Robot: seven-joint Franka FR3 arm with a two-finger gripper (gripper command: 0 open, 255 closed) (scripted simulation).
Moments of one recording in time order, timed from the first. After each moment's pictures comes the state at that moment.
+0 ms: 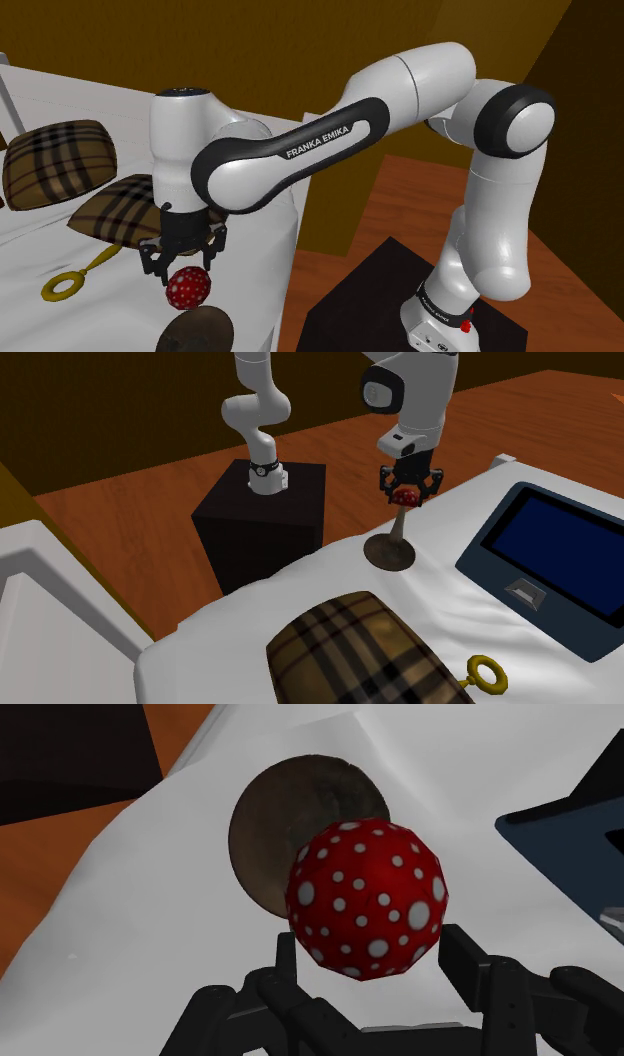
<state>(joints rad) 0.49 0.31 0.42 -1.78 -0.01 2.09 1.06</state>
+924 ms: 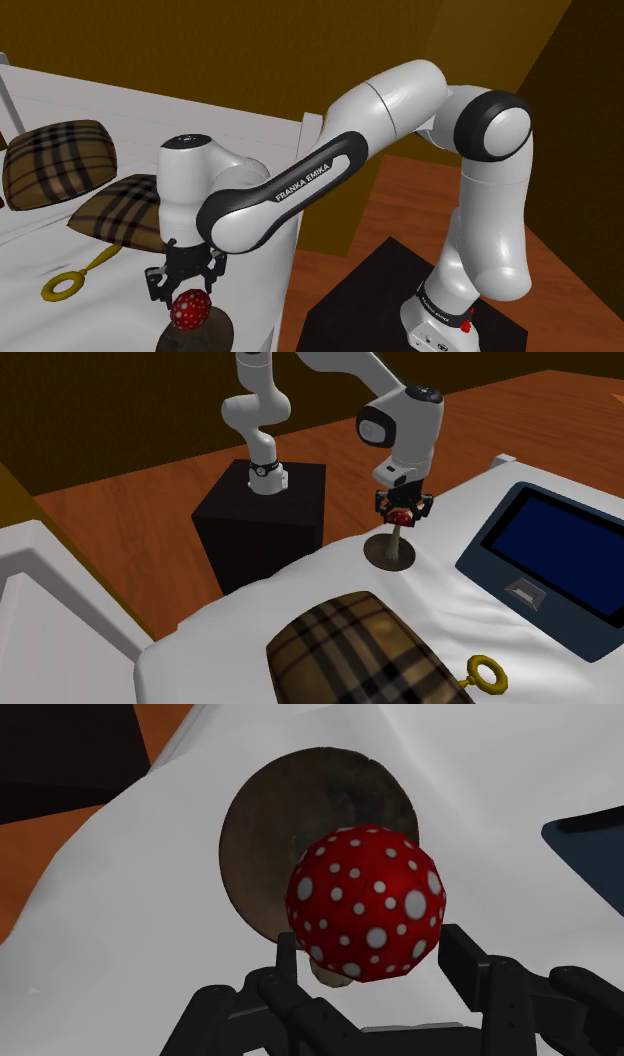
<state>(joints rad) 0.51 0.39 0.41 -1.86 -0.04 2.25 1.07</state>
